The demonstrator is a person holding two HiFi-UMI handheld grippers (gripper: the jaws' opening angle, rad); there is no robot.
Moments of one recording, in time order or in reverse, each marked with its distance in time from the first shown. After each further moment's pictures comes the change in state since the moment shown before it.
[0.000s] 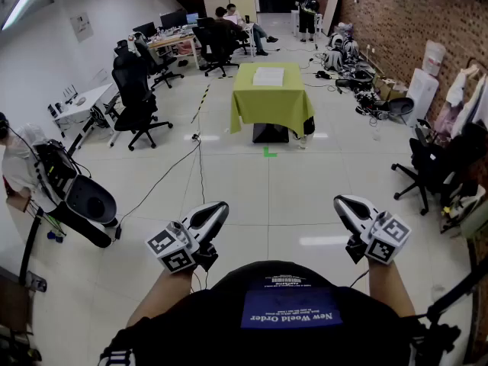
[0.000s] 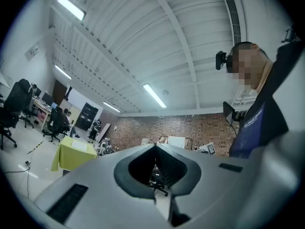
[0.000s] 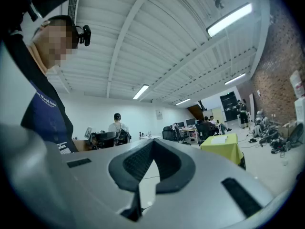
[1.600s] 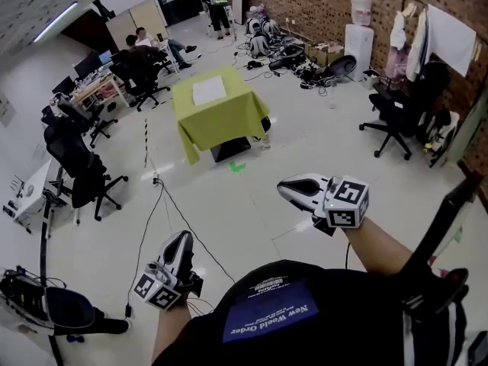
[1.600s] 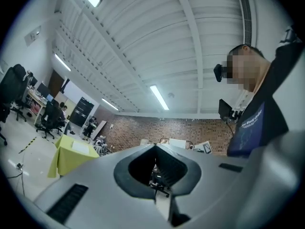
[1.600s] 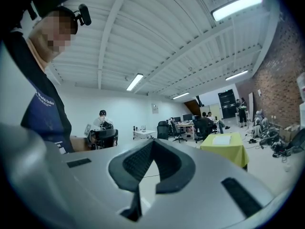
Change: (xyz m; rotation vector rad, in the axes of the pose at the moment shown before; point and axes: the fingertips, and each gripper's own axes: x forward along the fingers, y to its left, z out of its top) left arm 0.018 0.258 0.050 -0.059 0.008 -0.076; right arm 0.261 -0.078 -0.010 -0.017 0.081 -0.041
